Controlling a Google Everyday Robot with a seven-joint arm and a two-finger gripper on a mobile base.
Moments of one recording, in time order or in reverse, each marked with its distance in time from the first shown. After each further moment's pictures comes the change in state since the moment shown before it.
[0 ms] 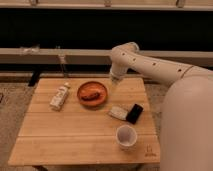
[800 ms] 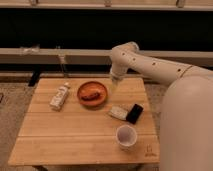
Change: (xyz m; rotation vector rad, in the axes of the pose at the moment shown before) arm 0.006 -0.002 0.007 -0.013 0.032 0.000
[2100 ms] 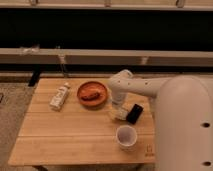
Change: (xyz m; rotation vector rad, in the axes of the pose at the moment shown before) arm 0.061 0.089 0.115 -0.110 0.149 0.184
